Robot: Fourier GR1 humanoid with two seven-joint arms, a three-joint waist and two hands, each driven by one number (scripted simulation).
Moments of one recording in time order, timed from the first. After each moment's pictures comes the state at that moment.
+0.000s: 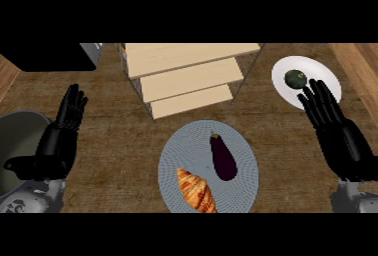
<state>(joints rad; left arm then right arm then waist) -0.12 0.48 -0.29 -1.57 0.32 0.41 -0.16 -0.09 -0.20 -0.04 -1.70 -0.22 0.12 0.01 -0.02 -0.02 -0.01</state>
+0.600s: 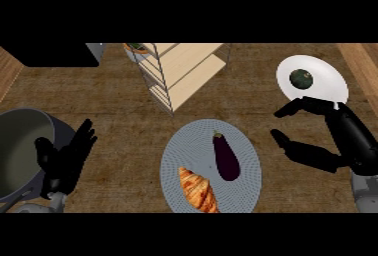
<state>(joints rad) -0.04 0.46 -0.31 -1.39 0.46 0.31 0.10 -0.21 -0.42 0.13 -1.82 0.30 0.09 0.05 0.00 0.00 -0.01</state>
